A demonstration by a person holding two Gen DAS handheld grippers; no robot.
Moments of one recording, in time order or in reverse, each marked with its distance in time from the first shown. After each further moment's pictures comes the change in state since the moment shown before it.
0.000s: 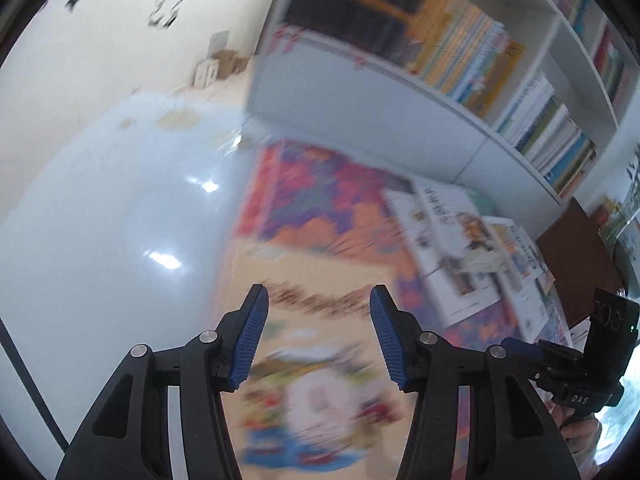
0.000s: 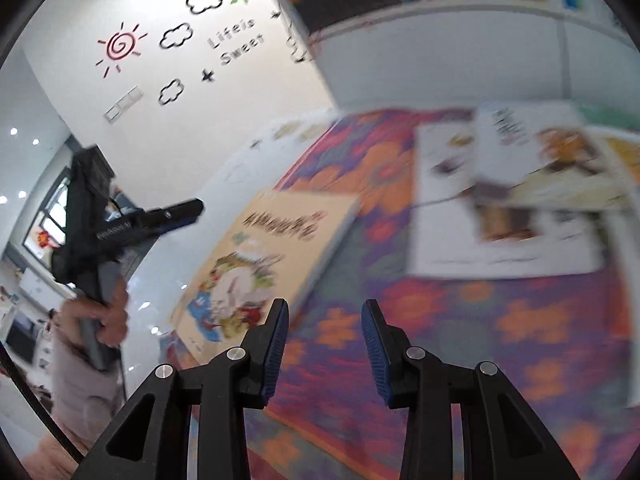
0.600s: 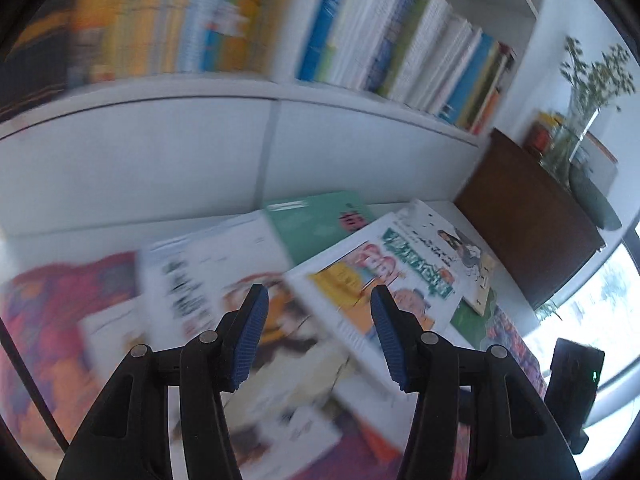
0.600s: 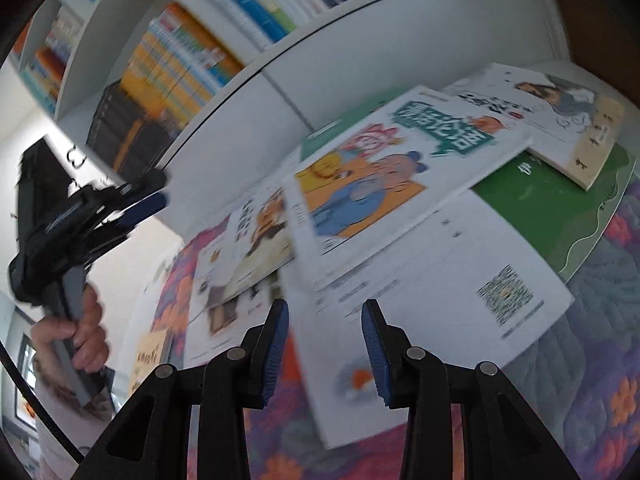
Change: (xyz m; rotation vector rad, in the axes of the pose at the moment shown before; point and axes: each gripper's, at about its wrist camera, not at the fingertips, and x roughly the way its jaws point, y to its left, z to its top) left arm 0.187 -0.295 0.072 0.368 0.086 -0.281; right arm -0.119 -0.223 -0.029 0.475 -0.272 -0.191
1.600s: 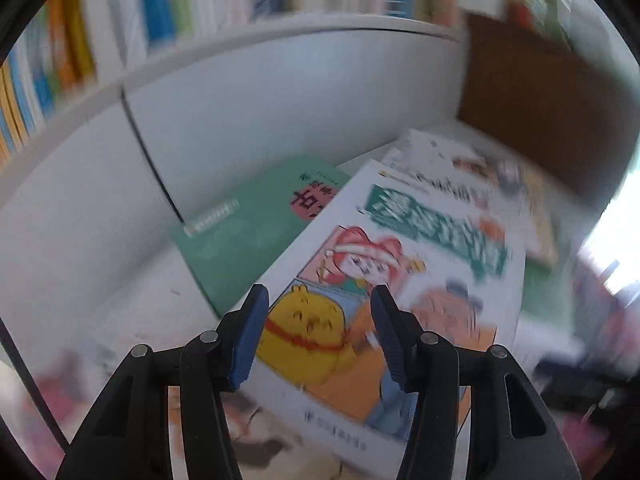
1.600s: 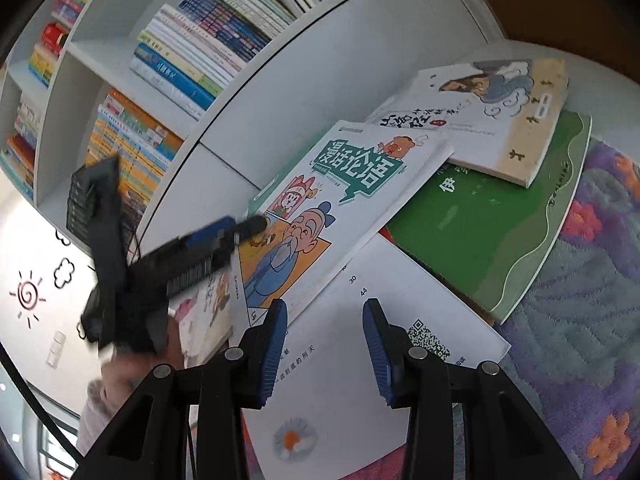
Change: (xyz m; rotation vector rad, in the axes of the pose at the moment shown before) left arm 0.122 -0.057 0.004 0.258 0.147 0.074; right arm -0.006 -0.051 0.005 0.171 -0.169 -0.017
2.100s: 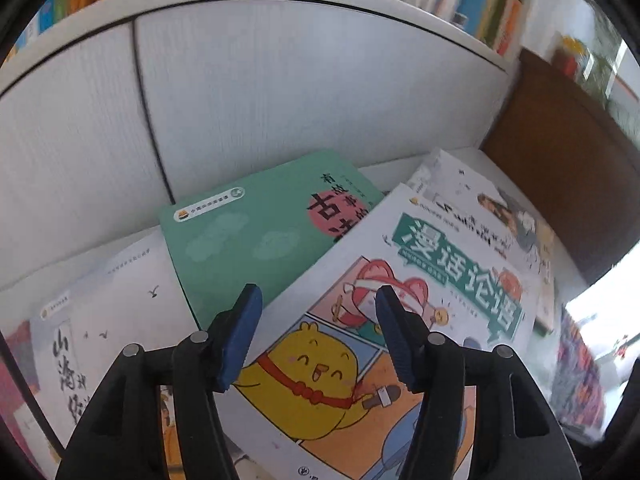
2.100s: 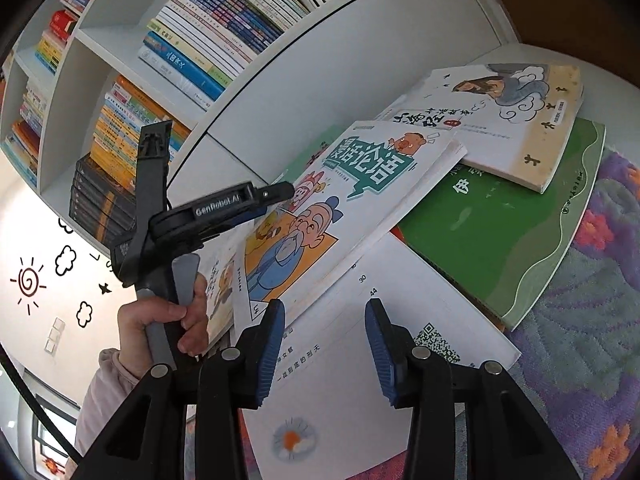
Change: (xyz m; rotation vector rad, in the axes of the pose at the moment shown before) left arm 0.024 0.023 0.018 -0.146 0.018 -0.028; right arm 0.006 0.003 0.001 -0.027 0.021 0.022
